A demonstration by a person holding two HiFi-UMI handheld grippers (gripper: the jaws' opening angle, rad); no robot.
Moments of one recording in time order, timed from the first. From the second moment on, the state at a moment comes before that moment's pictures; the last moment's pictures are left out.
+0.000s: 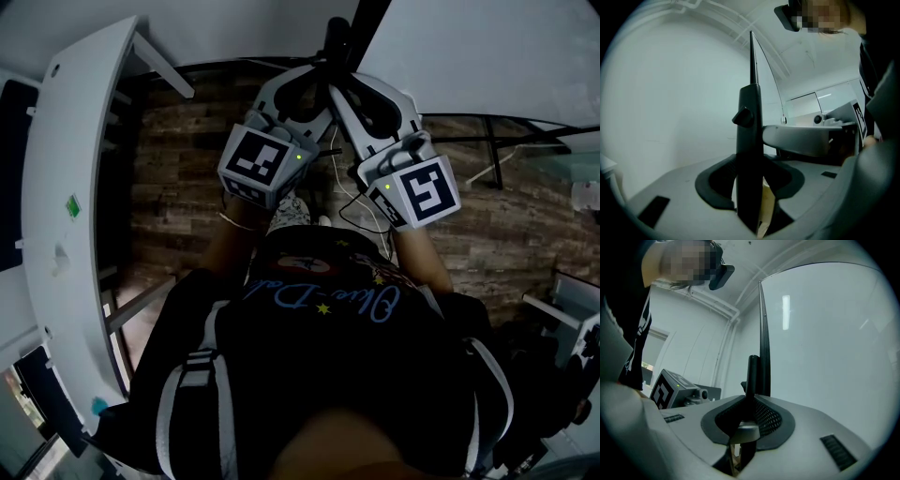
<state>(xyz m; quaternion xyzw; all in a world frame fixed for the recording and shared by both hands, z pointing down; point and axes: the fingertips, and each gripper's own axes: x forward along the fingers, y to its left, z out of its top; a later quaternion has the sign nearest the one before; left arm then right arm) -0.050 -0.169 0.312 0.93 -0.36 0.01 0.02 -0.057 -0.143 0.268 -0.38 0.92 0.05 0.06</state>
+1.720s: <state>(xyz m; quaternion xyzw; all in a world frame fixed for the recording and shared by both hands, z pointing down) -0.073 -0.148 0.301 0.93 -0.36 0.00 -0.01 -0.039 -0.134 0.265 -0.38 0.92 0.05 0.07</state>
